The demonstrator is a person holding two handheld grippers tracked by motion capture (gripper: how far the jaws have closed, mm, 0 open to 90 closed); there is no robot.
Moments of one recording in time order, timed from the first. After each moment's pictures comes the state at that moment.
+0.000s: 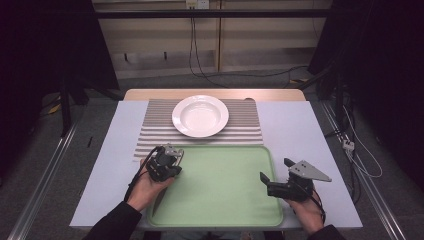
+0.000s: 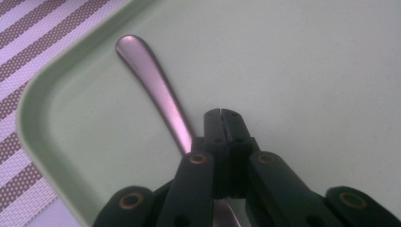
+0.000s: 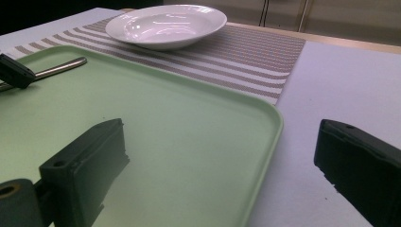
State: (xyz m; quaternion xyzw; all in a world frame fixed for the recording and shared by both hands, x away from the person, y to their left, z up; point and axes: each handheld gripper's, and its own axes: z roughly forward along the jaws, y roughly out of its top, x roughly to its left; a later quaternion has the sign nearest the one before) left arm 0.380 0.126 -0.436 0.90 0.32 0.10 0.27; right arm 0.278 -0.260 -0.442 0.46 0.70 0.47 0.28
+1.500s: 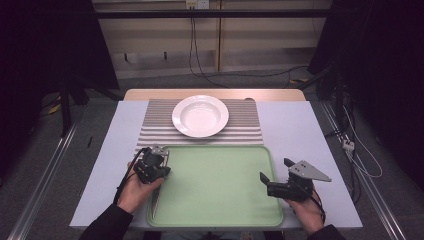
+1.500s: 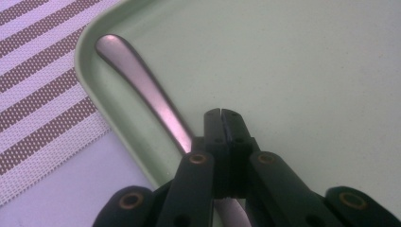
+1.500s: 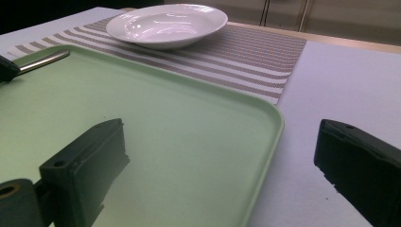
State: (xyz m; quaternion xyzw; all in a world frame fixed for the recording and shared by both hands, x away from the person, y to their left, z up) left arm 0.376 0.155 -0.435 0.88 0.37 0.10 0.27; right arm 0.278 -0.260 -0.442 0.46 0.70 0.47 0.28
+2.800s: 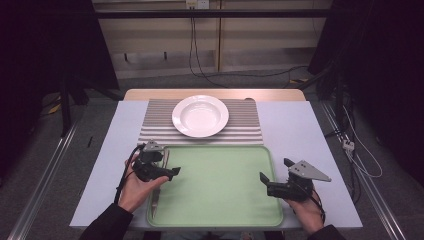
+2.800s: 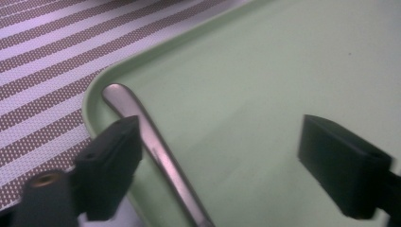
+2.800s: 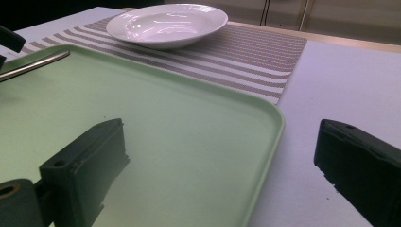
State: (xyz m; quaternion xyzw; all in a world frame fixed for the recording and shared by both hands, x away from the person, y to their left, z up) left arm 0.381 0.160 -0.429 0.84 0.39 0.09 0.36; right arm 0.279 -0.260 -0.442 0.46 0.70 0.47 0.28
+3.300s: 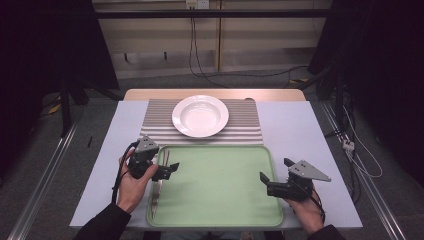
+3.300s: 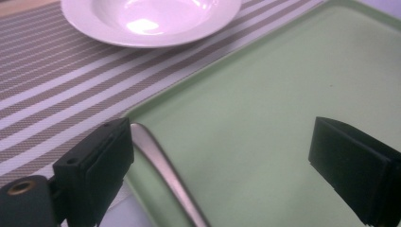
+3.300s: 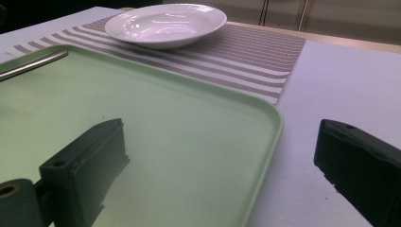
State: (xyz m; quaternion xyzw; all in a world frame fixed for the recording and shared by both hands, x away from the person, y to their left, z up) left arm 0.373 0.168 -0.410 0.83 0.35 0.15 0.41; right arm 0.279 -0.260 -0.443 0.46 0.70 0.47 0.28
